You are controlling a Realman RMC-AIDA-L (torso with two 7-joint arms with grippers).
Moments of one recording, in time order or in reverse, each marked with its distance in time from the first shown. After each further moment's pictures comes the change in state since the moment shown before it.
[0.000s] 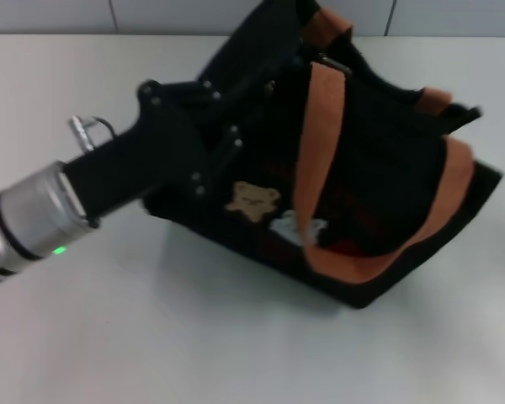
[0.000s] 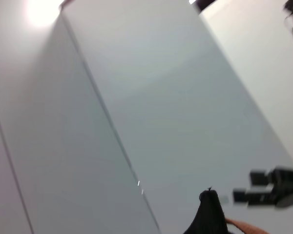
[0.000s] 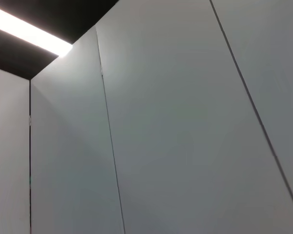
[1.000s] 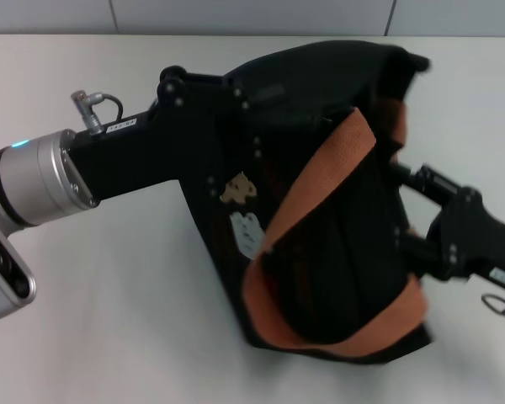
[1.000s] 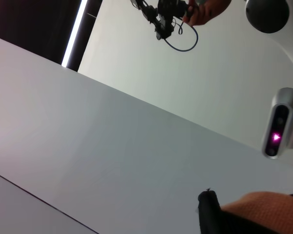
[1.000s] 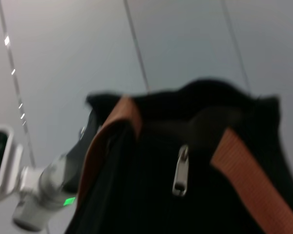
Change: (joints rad) left arm -0.101 -0.007 0.146 0.194 -0.033 0.140 0.450; right arm 0.033 -0.002 -0.569 -0.004 -0.022 0.222 0.009
